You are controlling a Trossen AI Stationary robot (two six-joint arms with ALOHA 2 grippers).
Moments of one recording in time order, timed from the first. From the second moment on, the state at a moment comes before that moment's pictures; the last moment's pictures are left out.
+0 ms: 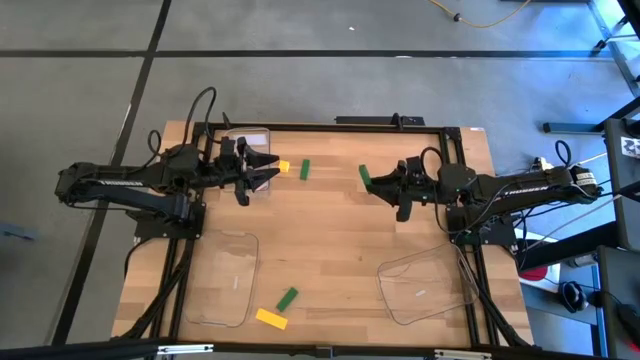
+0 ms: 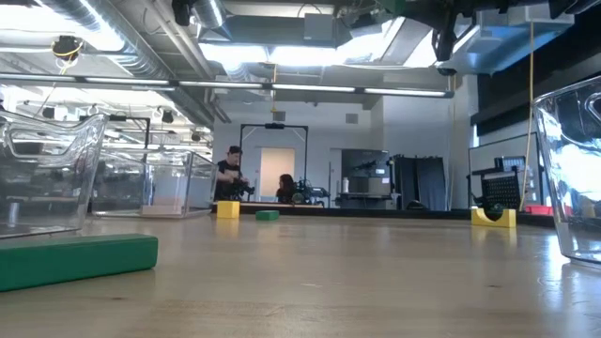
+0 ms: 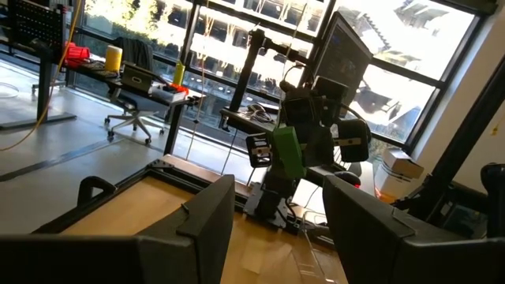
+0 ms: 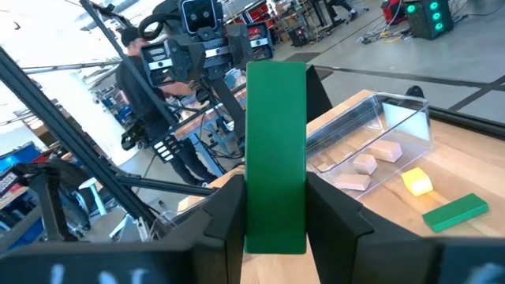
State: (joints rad) left arm 0.06 0.80 0.70 0.26 -0.15 -0.33; right arm 0.06 0.92 0.62 0.27 0.18 0.54
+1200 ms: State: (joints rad) left arm 0.06 0.80 0.70 0.26 -0.15 -0.33; right arm 0.79 1.15 0.81 -0.65 -0.18 1.40
